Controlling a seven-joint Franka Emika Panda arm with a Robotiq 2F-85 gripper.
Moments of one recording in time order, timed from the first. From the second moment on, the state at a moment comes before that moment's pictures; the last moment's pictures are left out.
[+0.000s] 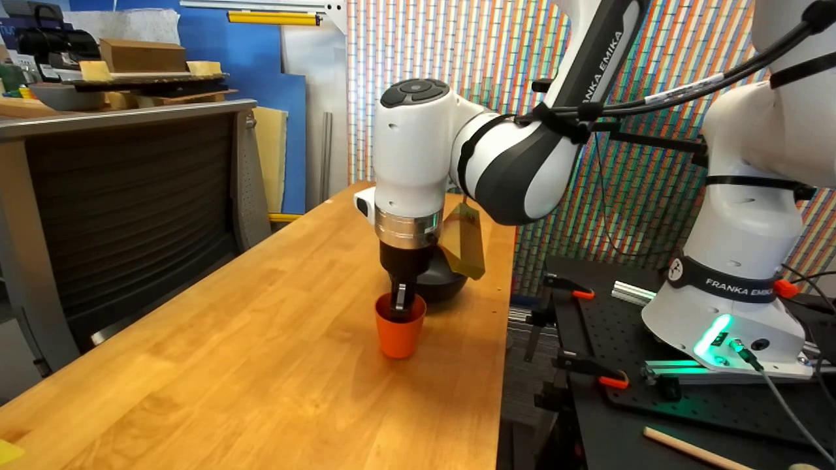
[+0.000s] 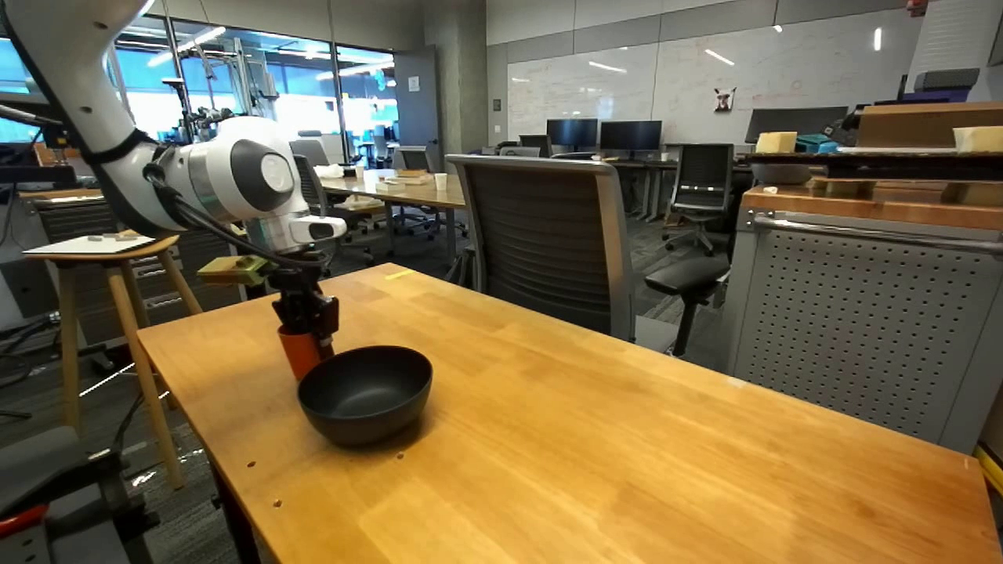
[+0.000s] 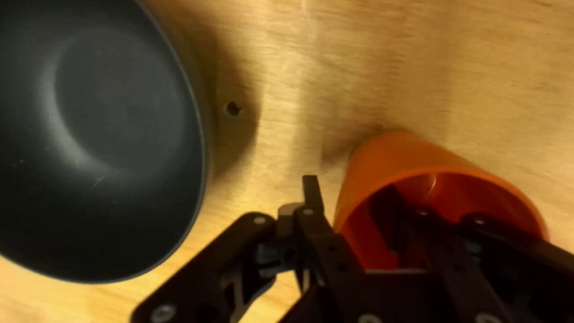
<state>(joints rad) 0.17 0.32 0.15 -2.39 -0.53 2.66 0.60</state>
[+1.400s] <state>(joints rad) -0.04 -0.26 0.13 -2.65 -0.72 2.46 0.94</state>
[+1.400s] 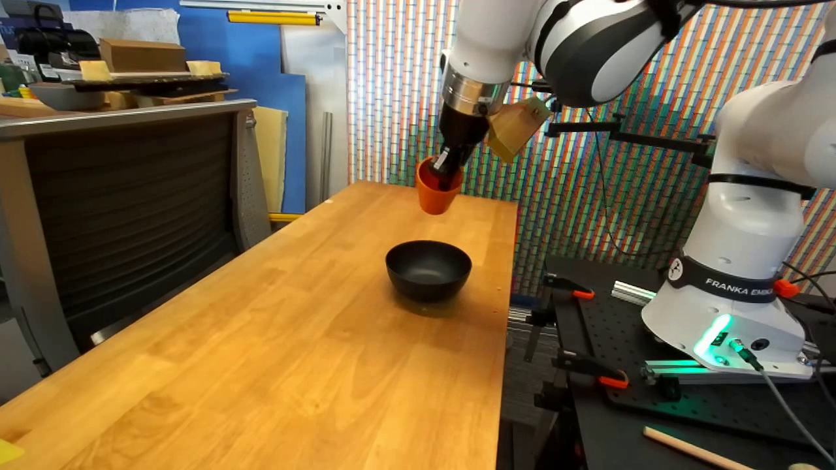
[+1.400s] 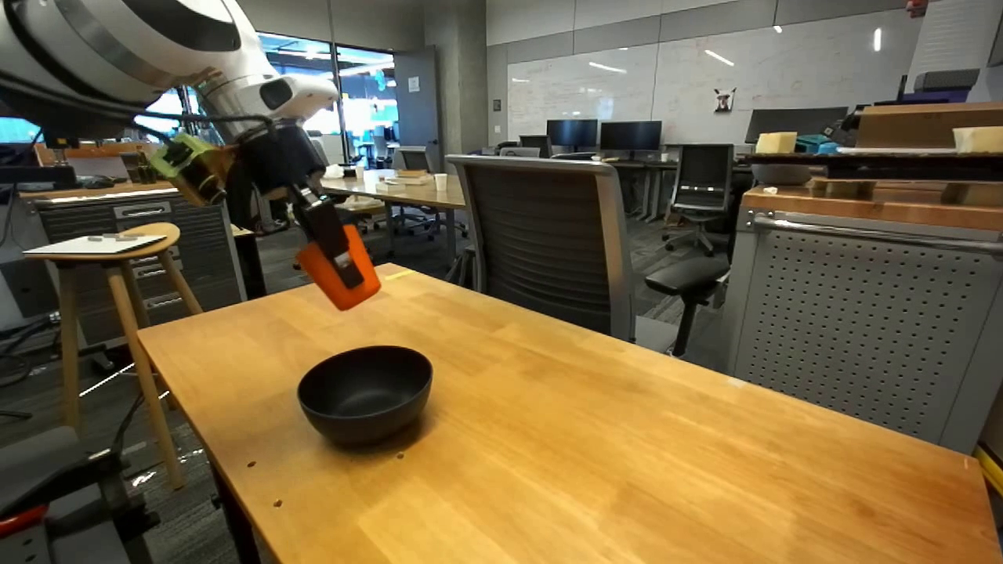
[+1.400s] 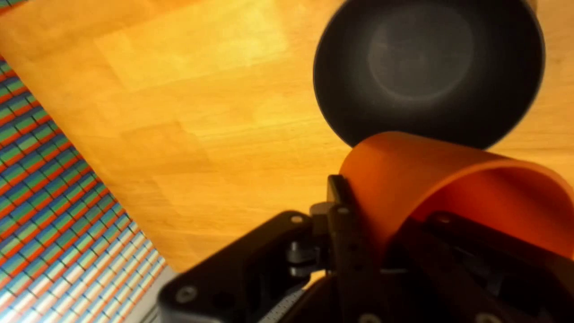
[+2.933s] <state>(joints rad) -0.03 0.26 0.17 -2.59 -0.12 2.93 0.46</state>
